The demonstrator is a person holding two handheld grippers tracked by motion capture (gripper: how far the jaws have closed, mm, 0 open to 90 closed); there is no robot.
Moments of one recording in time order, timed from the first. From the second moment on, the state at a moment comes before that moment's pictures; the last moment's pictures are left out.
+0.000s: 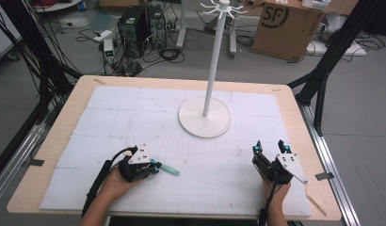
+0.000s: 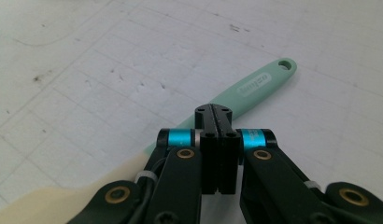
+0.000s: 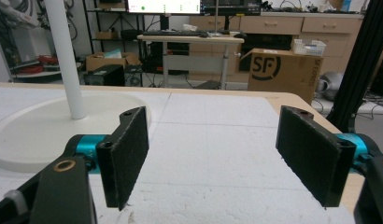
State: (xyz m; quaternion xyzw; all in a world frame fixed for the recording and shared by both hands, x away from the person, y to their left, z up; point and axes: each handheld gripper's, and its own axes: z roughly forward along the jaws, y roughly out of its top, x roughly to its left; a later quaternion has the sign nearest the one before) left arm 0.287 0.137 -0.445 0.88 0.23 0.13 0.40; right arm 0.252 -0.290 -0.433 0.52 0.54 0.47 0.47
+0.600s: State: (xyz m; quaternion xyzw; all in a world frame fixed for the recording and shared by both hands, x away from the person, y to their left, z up) left arm 0.301 0.141 -0.438 0.84 0.27 0.15 0.44; right arm 0.252 -0.290 -0.433 0.52 0.54 0.47 0.47
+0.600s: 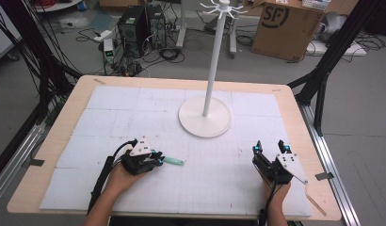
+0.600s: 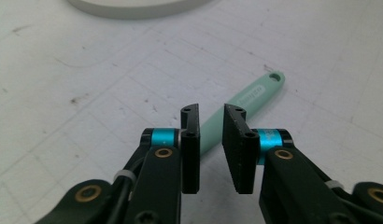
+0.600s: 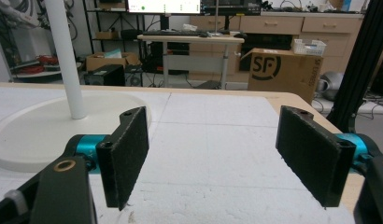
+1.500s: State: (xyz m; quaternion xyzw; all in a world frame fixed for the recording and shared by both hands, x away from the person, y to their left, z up) left arm 0.309 0.185 -0.442 0.80 0.32 0.22 0.46; right arm 0.252 -0.289 -0.433 0.52 0.54 0.47 0.47
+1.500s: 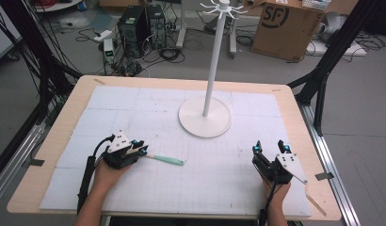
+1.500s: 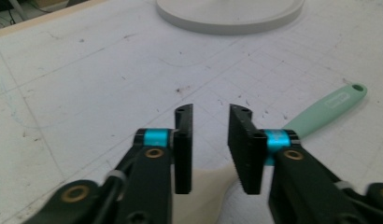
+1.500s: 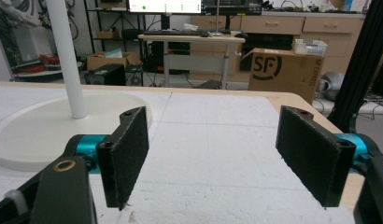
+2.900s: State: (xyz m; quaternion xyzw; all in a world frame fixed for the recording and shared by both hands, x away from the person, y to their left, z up) left arm 0.294 0.184 -0.441 0.86 0.20 0.11 0.45; right arm 0.252 -0.290 -0.433 0.51 0.54 0.47 0.47
